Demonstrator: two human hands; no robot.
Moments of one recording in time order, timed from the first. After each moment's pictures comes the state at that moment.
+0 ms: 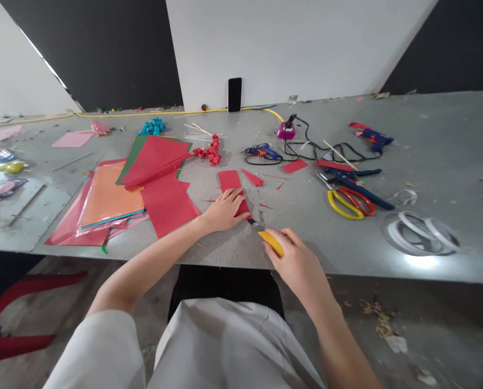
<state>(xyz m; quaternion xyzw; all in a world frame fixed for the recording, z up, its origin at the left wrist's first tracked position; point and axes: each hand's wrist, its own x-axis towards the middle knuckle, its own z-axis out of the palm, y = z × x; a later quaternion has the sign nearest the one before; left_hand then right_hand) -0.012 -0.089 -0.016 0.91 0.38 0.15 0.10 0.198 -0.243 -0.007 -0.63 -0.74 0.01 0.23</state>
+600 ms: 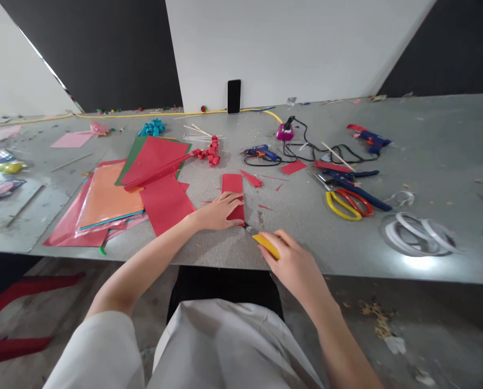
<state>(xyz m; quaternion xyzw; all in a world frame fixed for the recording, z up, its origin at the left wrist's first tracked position) -0.035 -0.083 -0.003 0.93 0.30 0.11 0.16 0.197 -0.244 -0.002 -0.60 -0.77 0.02 0.20</state>
